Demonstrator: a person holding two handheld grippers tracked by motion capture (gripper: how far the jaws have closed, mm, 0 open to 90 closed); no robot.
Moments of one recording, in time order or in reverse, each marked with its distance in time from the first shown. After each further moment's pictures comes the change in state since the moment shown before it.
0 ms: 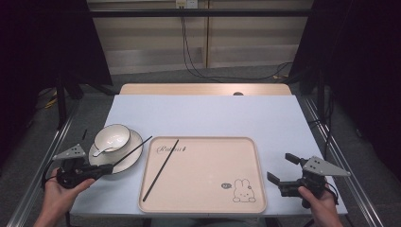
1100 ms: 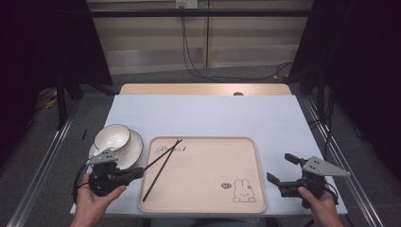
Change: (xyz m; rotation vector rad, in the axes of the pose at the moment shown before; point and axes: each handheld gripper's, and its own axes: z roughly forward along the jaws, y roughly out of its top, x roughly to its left) left arm -0.088 0.032 0.037 -0.045 -0.034 -0.045; right arm 0.000 0.000 0.000 0.001 0.007 -0.008
